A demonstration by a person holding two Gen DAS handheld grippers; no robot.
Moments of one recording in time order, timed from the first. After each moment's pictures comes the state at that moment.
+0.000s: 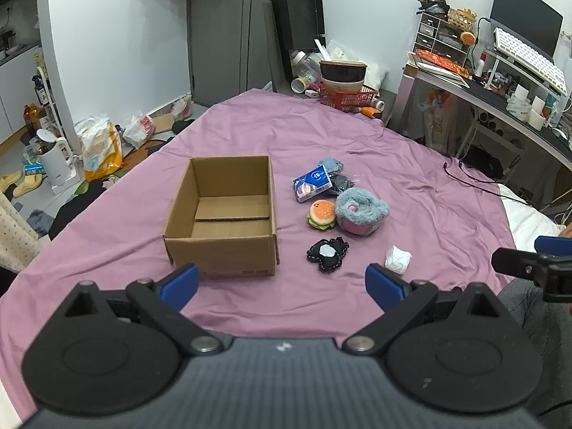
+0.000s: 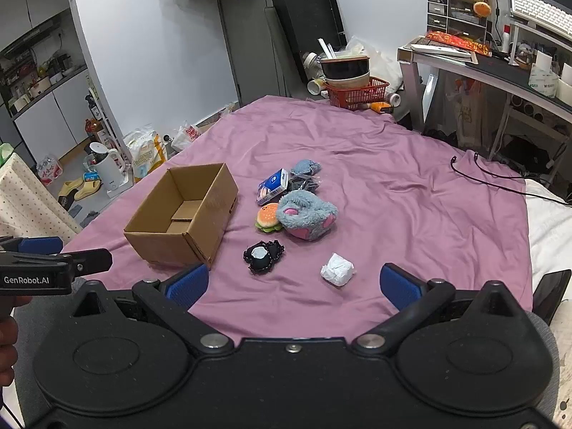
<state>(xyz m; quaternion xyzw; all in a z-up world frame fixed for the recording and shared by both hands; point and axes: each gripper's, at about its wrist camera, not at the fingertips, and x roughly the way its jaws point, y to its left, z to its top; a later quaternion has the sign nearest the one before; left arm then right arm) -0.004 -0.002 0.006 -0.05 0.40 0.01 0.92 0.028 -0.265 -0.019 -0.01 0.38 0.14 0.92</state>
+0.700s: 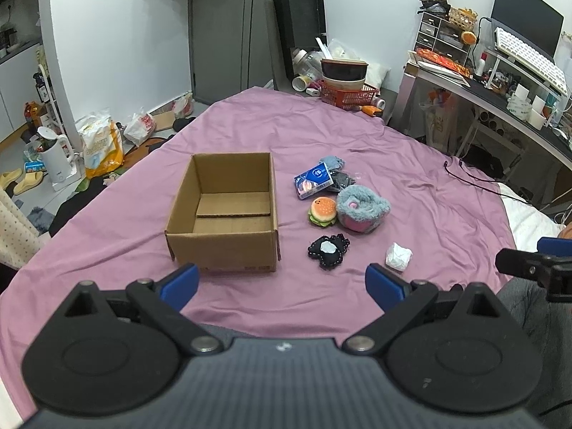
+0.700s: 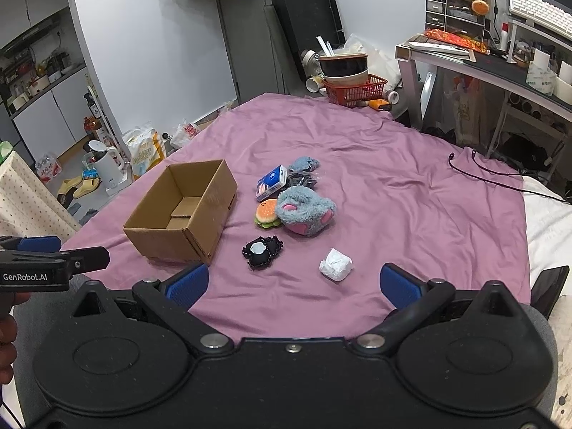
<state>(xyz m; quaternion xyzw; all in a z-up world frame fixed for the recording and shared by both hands) -0.006 0.001 0.004 -0.05 0.40 0.02 0.92 0.026 -0.267 -0.019 0.00 0.38 0.14 0.92</state>
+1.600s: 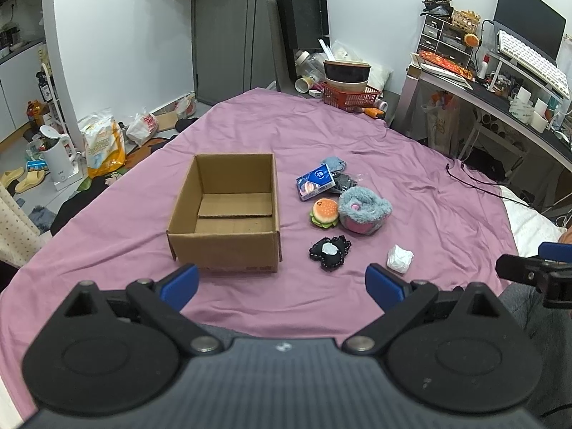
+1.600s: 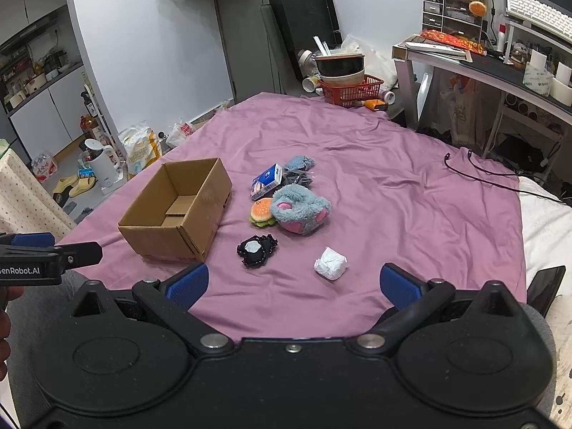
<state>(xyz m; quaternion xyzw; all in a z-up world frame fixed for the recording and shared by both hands) -0.011 0.003 0.001 -0.05 0.39 0.02 0.92 0.023 -0.271 -0.022 -0.01 0.38 0.13 0.92</state>
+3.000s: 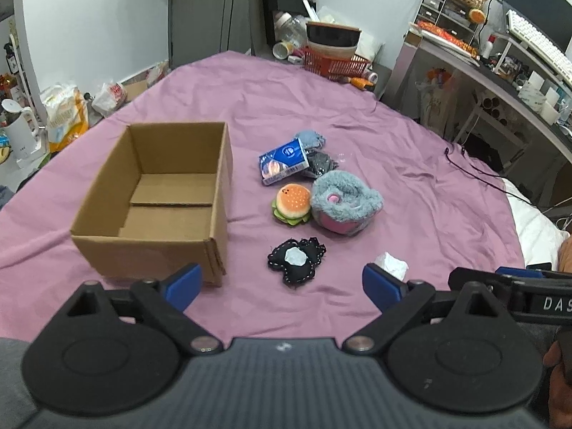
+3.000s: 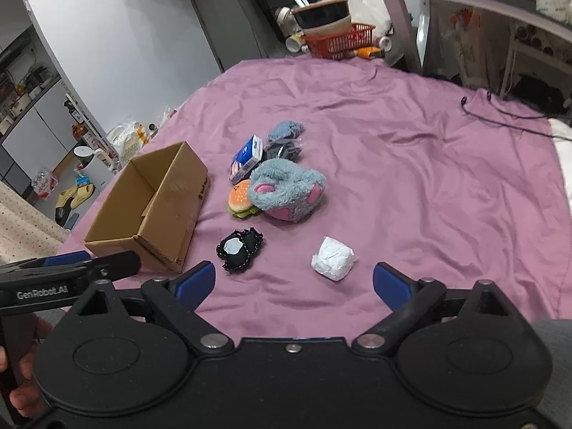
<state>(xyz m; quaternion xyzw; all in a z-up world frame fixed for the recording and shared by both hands) 0.095 -0.037 -0.082 -0.08 0.44 -0.01 0.90 0.114 -0.286 -0.101 0.07 0.44 0.13 0.88</state>
